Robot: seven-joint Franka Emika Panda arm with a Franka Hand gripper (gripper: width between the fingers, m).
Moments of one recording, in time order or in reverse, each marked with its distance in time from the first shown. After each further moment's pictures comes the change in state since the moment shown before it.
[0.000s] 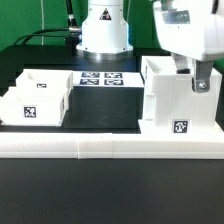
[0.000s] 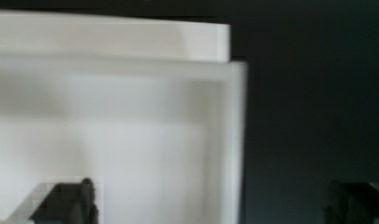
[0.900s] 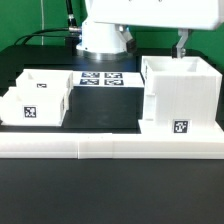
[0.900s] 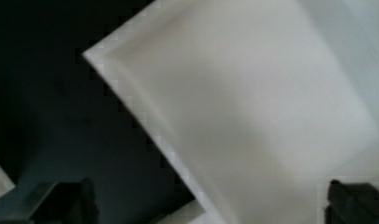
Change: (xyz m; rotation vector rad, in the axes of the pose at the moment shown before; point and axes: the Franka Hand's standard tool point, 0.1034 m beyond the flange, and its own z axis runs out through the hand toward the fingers) arm 0.030 0.047 -0.024 -0.195 -0.050 -0.803
